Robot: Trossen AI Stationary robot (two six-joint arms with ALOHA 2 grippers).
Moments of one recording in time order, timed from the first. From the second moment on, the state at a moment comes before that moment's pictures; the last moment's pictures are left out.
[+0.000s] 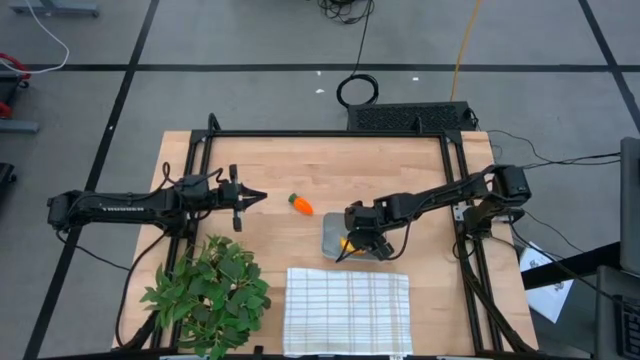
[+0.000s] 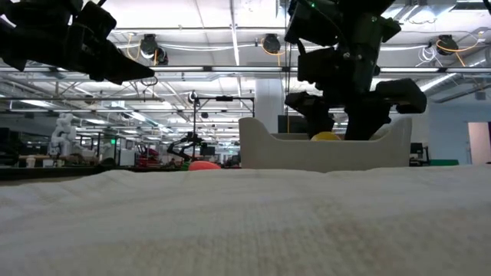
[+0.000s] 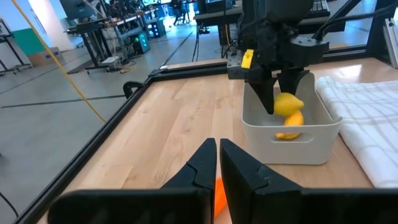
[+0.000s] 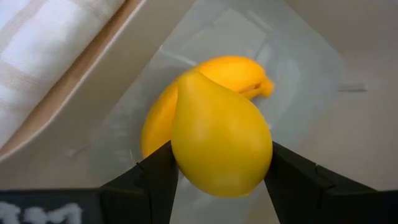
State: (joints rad) left arm 0.16 0.59 0.21 0.23 0.02 0.18; right arm 0.08 1.69 1.02 -0.57 -0.05 -0.52
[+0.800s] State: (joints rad) left arm 0.16 0.59 0.21 0.23 0.02 0.18; right arm 0.08 1.70 1.02 -0.58 -0.05 -0.41
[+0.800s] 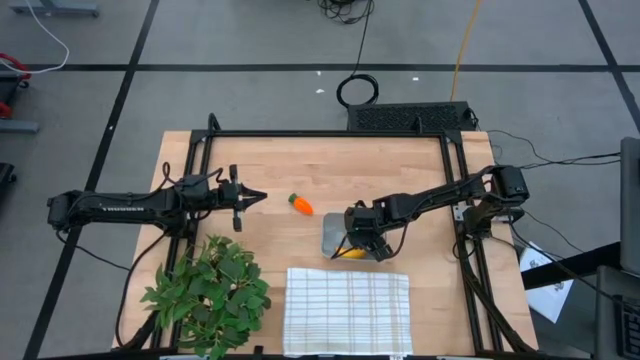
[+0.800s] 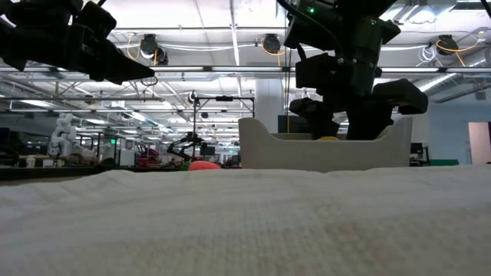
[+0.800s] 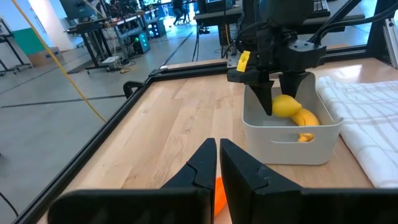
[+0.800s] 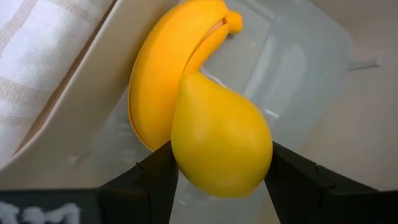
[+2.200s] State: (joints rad) left arm 0.16 0.59 0.21 0.23 0.02 0.17; right arm 0.08 1.70 1.12 -0.74 0.00 -0.38
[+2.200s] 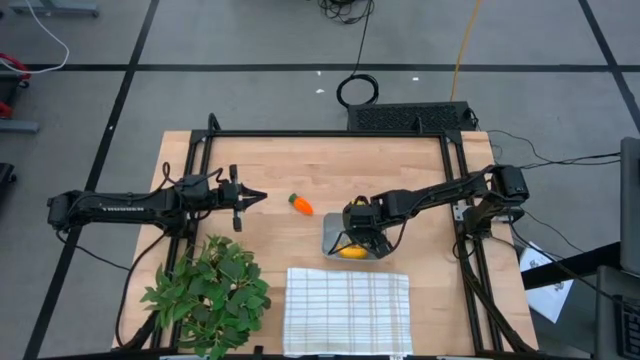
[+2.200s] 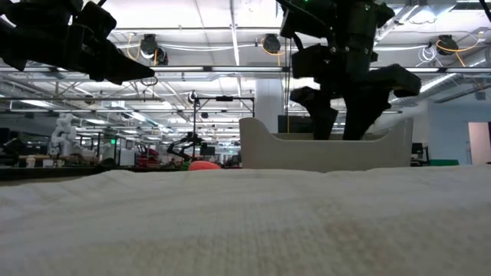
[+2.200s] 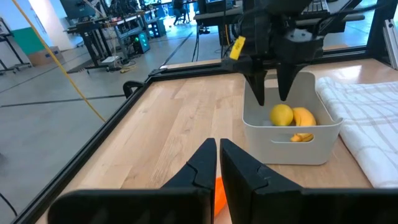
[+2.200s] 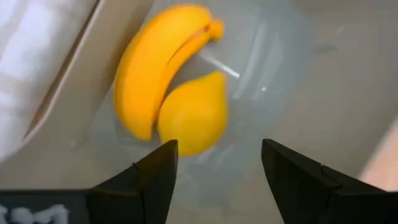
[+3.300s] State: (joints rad) left arm 0.16 0.59 0.21 0.21 0.02 0.17; right arm -0.01 1.40 1.03 -0.54 -0.13 -0.27
